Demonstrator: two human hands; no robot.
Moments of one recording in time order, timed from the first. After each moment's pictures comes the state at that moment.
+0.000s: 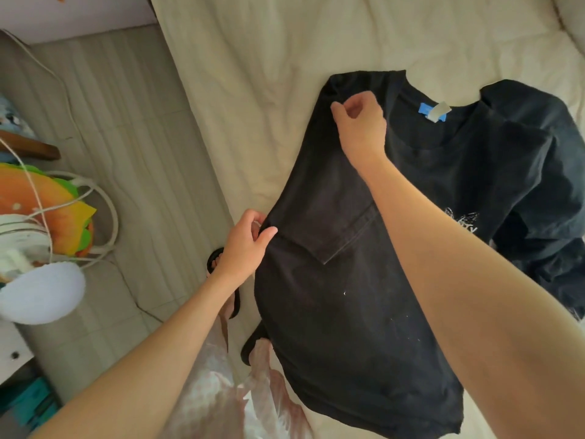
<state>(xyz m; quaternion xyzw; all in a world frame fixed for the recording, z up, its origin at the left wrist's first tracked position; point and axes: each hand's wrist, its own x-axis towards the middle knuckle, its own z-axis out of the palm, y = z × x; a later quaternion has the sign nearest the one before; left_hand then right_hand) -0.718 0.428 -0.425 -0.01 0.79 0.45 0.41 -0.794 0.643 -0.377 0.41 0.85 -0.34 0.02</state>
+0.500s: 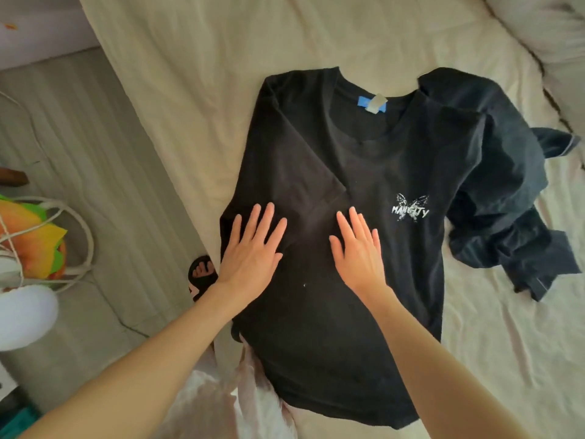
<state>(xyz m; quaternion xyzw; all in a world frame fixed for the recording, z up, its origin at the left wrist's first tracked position) -0.677 0.478 -0.402 0.42 0.85 0.05 0.30 -0.571 0.655 -0.385 0.30 0.91 -0.12 0.24</state>
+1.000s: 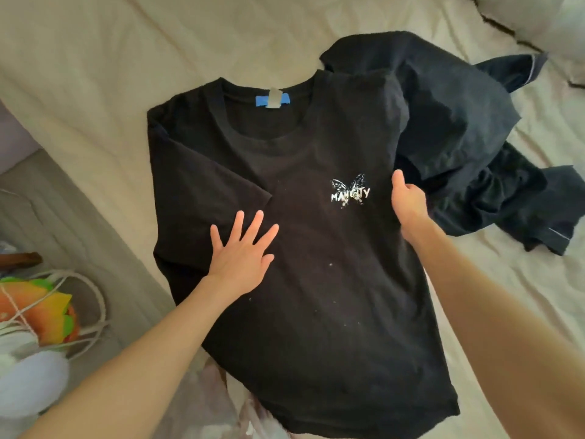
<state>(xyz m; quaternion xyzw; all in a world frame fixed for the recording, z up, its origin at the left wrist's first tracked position) -0.654 0.579 -0.406 0.45 0.81 -0.12 0.36 -0.534 0.836 -0.382 0.71 0.55 -0.43 0.03</state>
